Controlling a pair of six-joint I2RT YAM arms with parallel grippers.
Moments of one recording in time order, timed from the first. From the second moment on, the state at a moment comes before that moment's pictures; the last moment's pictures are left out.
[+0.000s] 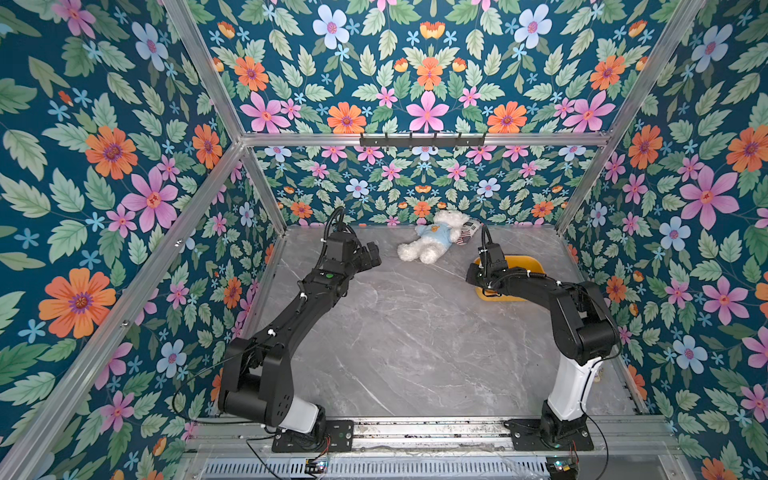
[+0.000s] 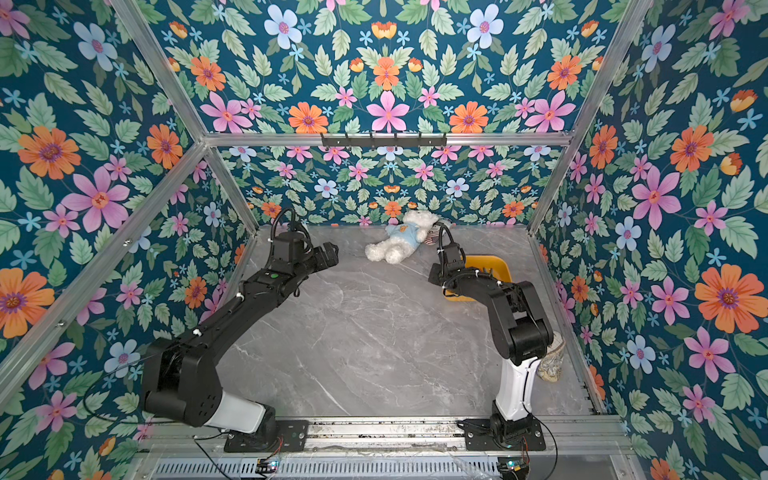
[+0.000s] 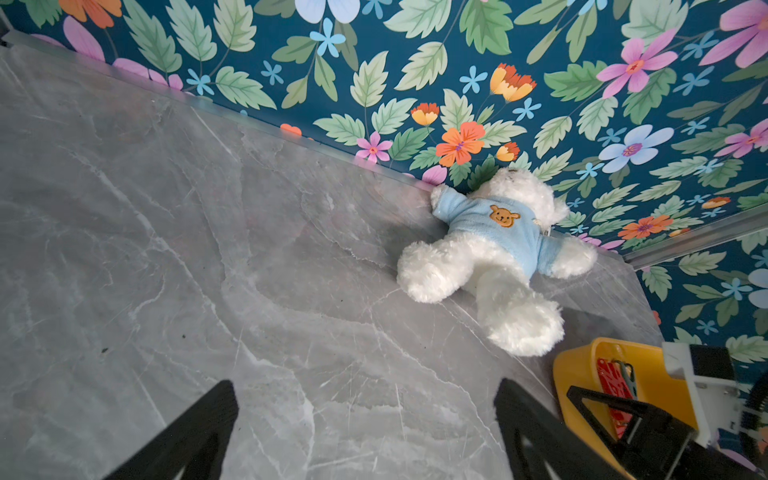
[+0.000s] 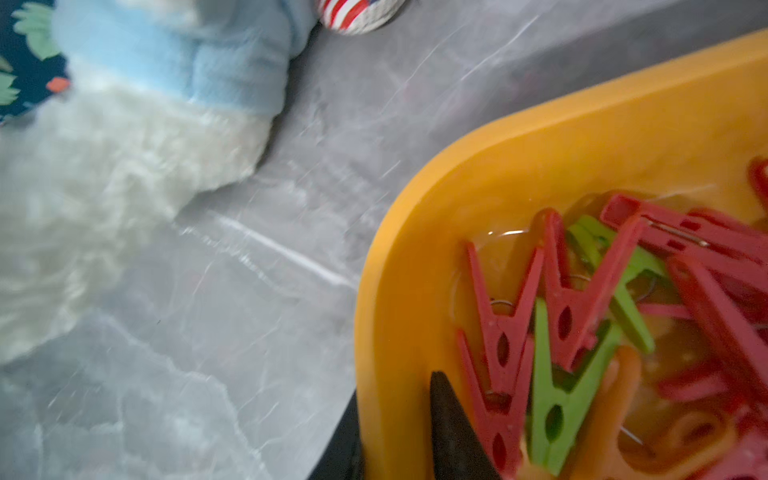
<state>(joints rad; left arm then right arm) -0.32 1.42 1.06 -0.16 -0.04 -0.51 0.40 1.88 1.15 -0.11 0.03 0.58</state>
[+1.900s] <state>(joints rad) -0.37 1.08 0.86 -0.47 0.00 -0.59 0.89 1.74 1.14 -0.21 0.31 0.97</state>
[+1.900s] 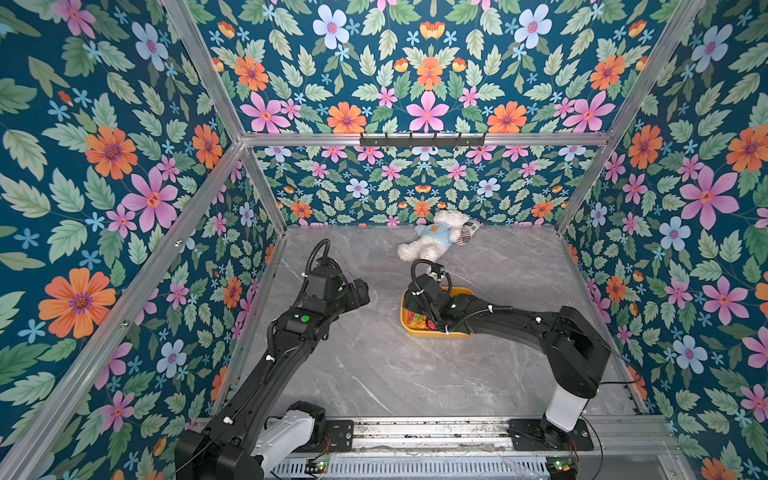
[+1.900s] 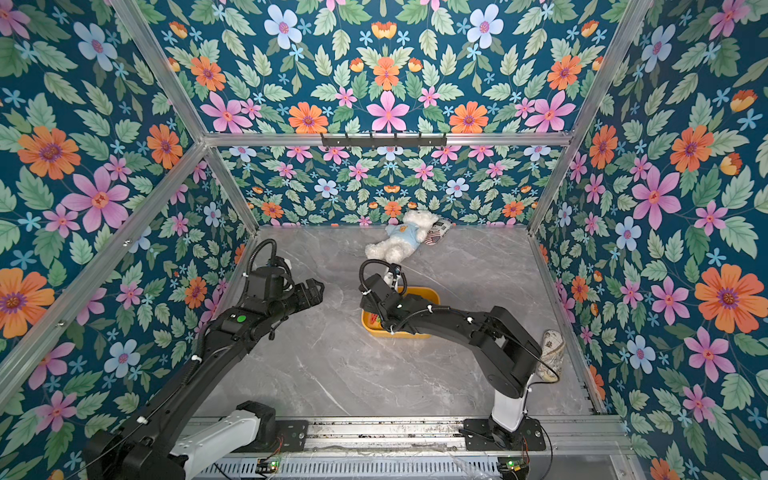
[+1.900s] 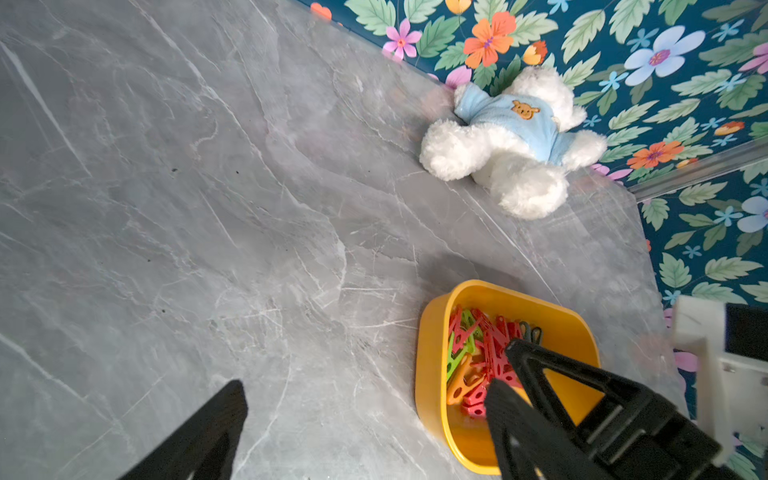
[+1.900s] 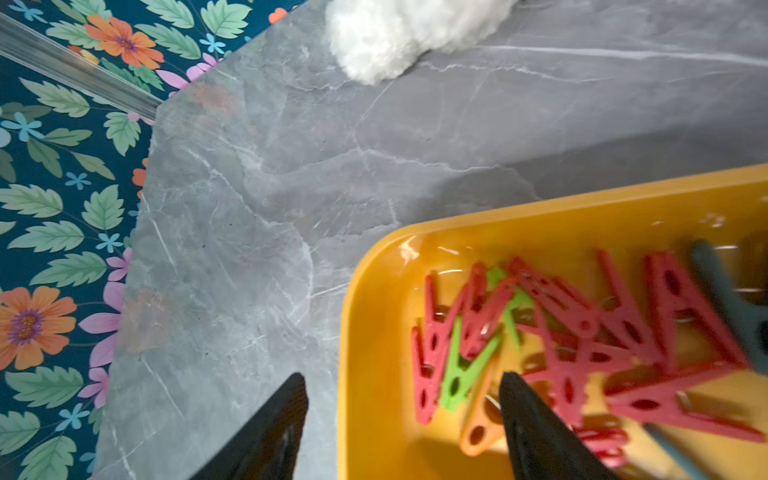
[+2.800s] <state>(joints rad) -0.65 1.39 0.98 -0.39 -0.20 -0.73 0.70 1.80 1.06 -0.21 0.09 0.88</state>
